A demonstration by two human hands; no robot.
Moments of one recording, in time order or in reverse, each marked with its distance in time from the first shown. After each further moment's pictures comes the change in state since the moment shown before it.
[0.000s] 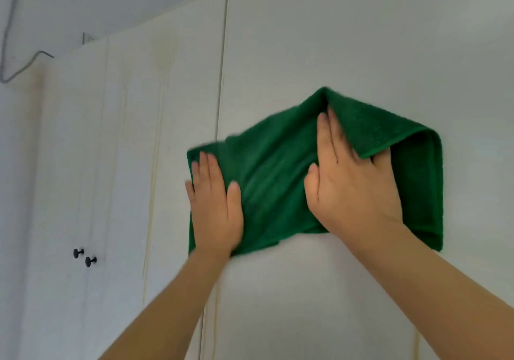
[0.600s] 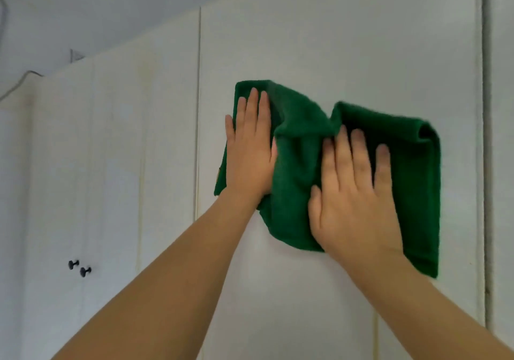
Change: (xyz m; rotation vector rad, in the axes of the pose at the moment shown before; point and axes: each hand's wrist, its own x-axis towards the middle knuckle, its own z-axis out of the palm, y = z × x) left_hand 0.072 0.121 0.014 0.126 -0.046 0.327; right_hand -0.040 0.040 -0.016 -0.033 -0.046 0.040
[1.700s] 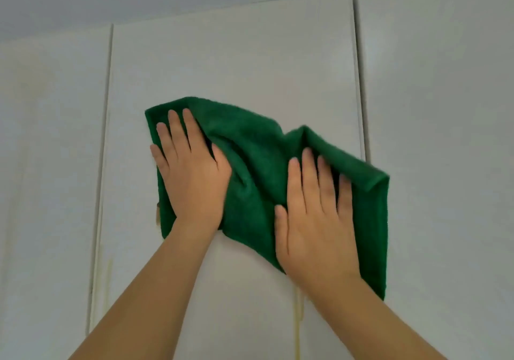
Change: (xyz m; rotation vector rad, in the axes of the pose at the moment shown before) left_hand 0.017 0.061 -0.006 -0.099 0.151 -0.267; right_hand 0.001 0.047 -0.006 0.004 0.061 0.134
